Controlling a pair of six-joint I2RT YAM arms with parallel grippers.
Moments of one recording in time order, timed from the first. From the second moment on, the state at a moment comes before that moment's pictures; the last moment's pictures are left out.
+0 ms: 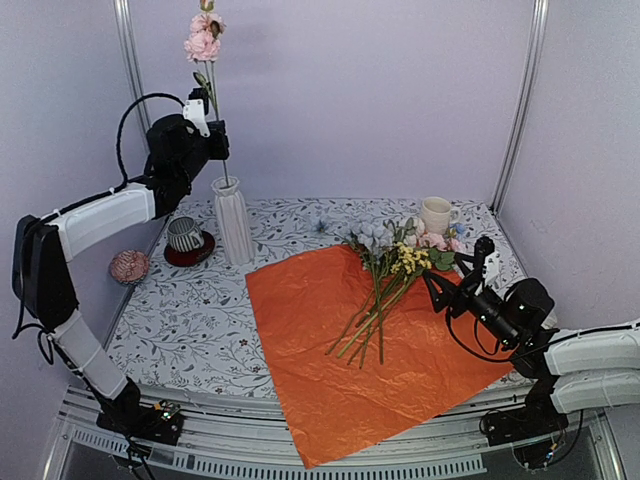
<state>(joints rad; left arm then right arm) -0.37 1.64 1.38 0.38 -0.23 0.00 0.65 1.04 0.15 0.98 0.08 0.10</state>
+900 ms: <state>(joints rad) -0.33 1.67 1.20 0.35 -0.17 -0.18 0.65 1.11 0.16 0.98 0.04 0.10</state>
